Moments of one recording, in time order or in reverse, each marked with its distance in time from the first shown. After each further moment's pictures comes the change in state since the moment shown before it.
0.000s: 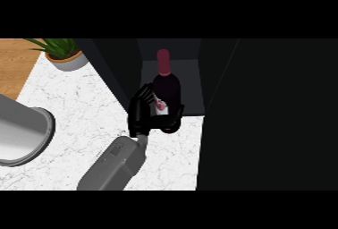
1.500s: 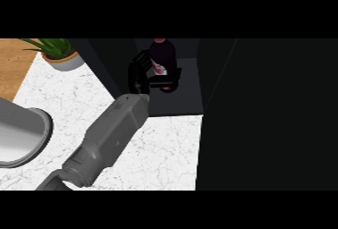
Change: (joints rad) left arm -0.470 0.013 0.110 0.561 0.214 0.003 -0.039; right arm 0.080 0.039 -0.005 0.012 -0.012 0.070 -0.073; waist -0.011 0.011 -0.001
